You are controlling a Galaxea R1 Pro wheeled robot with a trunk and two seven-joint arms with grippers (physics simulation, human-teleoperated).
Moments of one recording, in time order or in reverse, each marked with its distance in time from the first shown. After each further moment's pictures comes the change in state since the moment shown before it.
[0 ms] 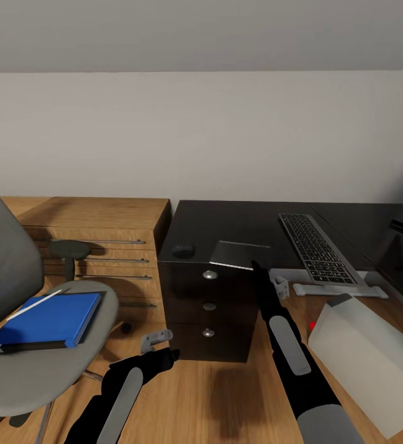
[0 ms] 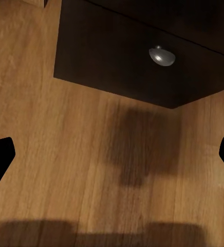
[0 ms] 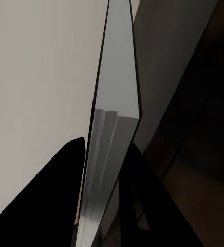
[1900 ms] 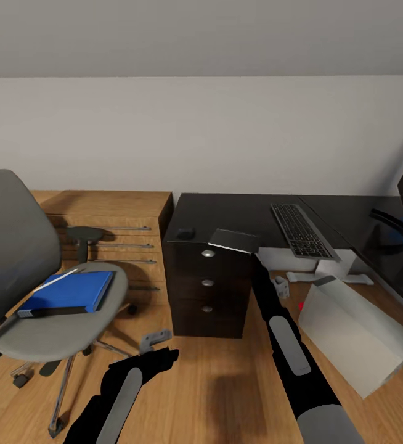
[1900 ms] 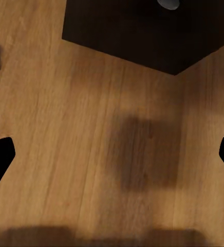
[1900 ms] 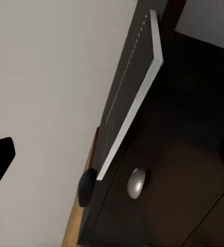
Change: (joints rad) left arm 0.000 0.004 0.000 0.000 -0.002 -0.001 0.001; right arm 0.000 0.000 0.000 0.000 0.000 0.001 0.000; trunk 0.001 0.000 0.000
